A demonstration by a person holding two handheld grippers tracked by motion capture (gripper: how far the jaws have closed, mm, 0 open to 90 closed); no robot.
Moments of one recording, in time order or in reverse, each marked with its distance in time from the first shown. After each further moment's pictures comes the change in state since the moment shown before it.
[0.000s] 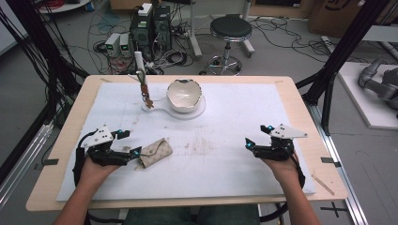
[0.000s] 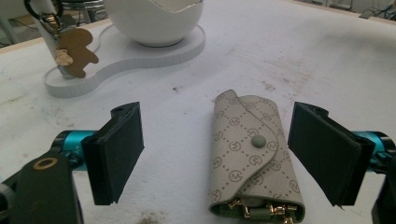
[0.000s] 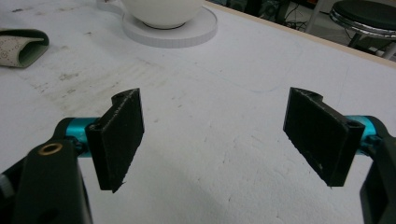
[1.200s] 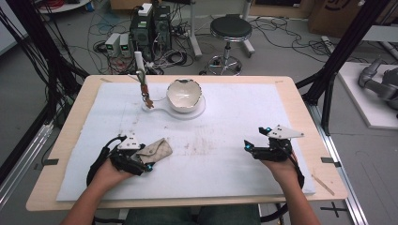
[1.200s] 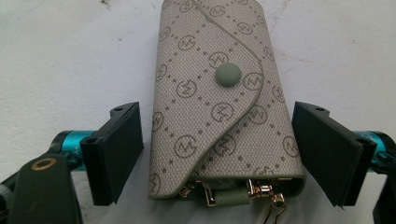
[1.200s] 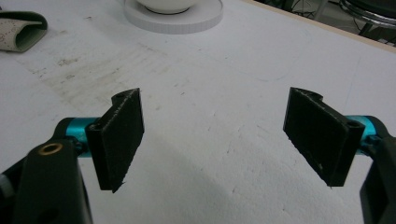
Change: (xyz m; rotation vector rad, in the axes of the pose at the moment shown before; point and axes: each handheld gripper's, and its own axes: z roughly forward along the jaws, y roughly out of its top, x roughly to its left) left arm -0.020 -0.013 0.049 0.352 -0.079 0.095; right arm 0.000 -0.005 0.006 0.043 0.020 -0.004
